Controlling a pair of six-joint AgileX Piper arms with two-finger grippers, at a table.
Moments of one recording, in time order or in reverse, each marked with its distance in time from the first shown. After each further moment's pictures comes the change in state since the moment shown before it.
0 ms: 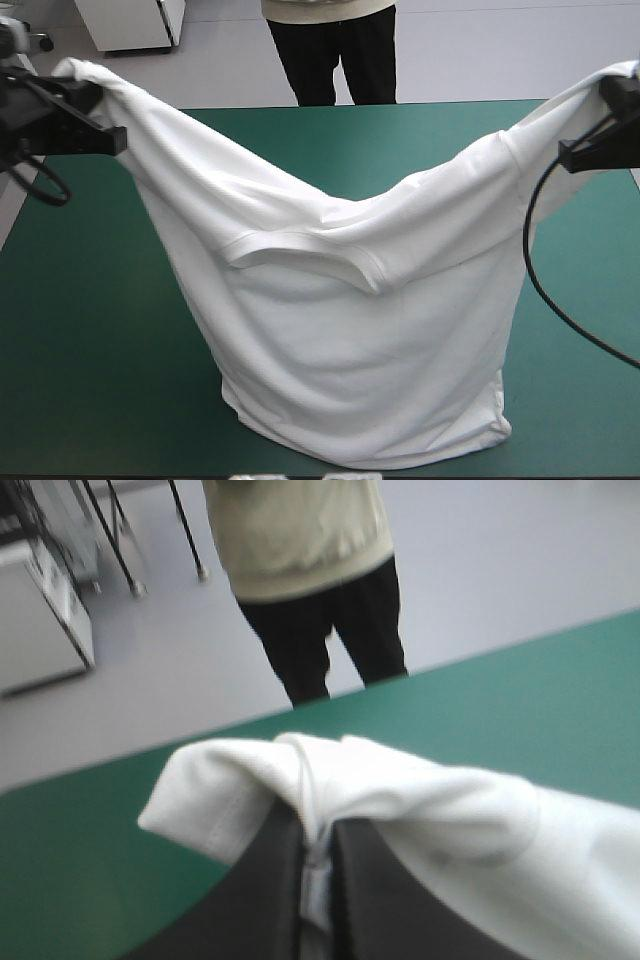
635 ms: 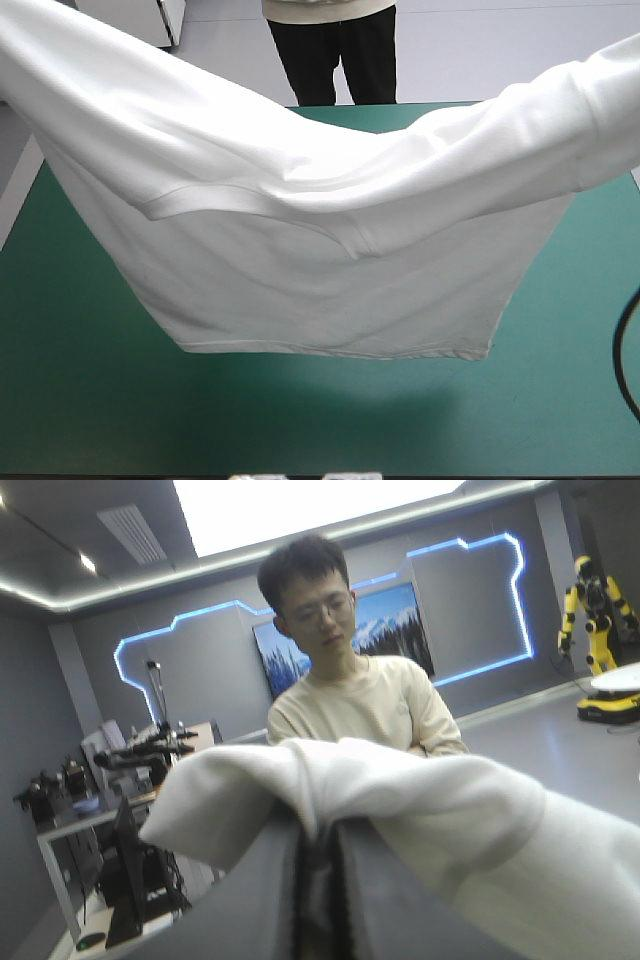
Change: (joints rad) left arm 0.000 -0.130 -0.304 0.001 -0.259 0.097; right arm 0.000 -0.171 -0.179 0.085 -0.212 -0.126
